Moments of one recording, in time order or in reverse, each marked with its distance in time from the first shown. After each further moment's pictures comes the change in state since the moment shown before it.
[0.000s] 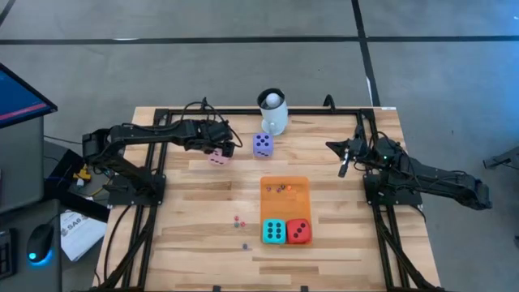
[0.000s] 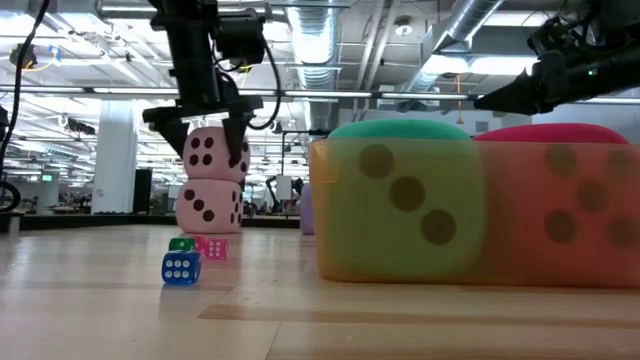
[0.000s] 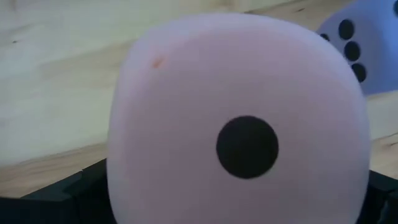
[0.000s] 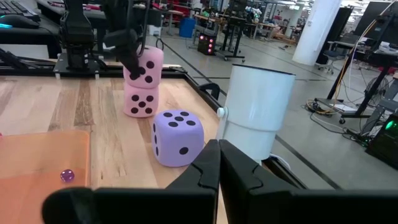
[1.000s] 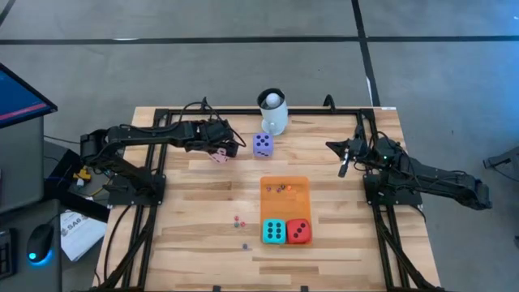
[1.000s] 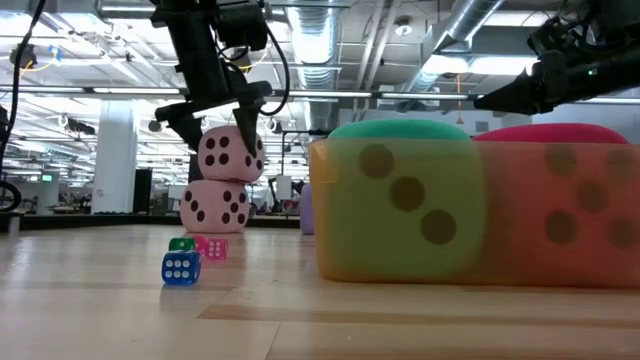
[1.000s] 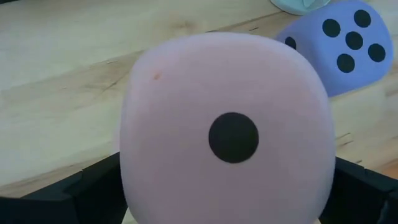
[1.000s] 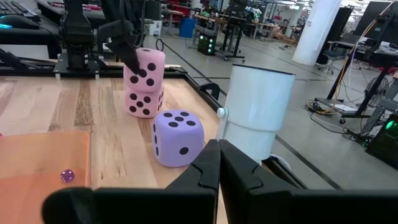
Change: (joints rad) left arm -0.028 -0.023 -0.001 0.091 -0.003 0.048; right arm 0.000 0.000 0.000 0.000 0.000 0.002
